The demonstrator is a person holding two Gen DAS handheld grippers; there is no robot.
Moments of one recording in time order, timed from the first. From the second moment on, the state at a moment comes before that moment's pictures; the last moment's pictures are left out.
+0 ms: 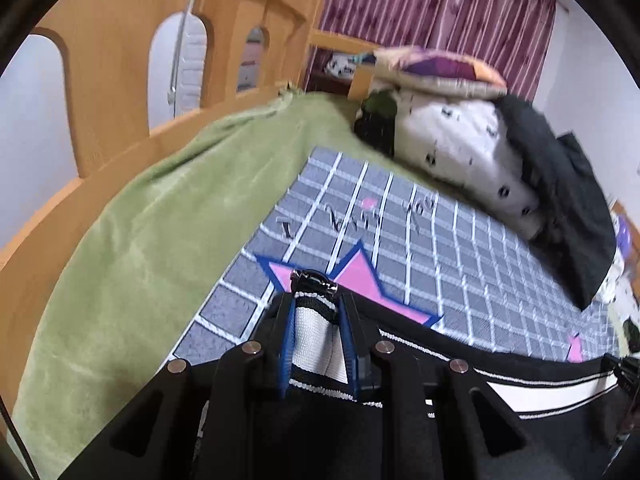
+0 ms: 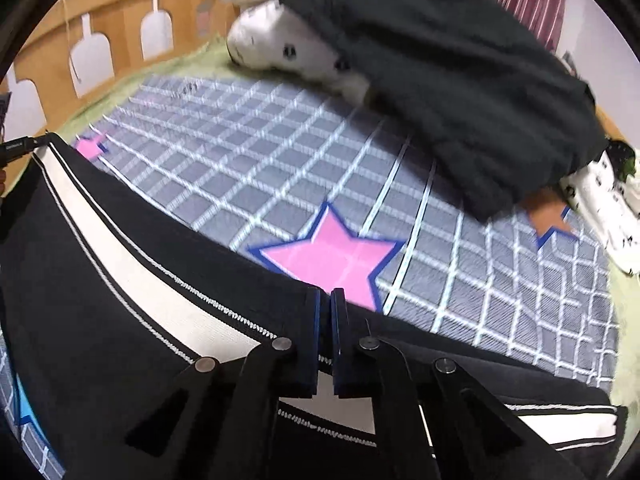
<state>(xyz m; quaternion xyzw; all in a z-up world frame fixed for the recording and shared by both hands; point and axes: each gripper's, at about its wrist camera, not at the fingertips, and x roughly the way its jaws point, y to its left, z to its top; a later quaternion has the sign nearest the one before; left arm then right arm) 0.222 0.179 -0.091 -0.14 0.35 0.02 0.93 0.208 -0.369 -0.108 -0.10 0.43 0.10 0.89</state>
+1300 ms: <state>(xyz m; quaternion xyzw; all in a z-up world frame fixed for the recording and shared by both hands) 0.261 0.157 -0.137 -0.08 0.37 0.07 0.92 0.237 -0.368 -0.154 -0.07 0.44 0.09 0.89</state>
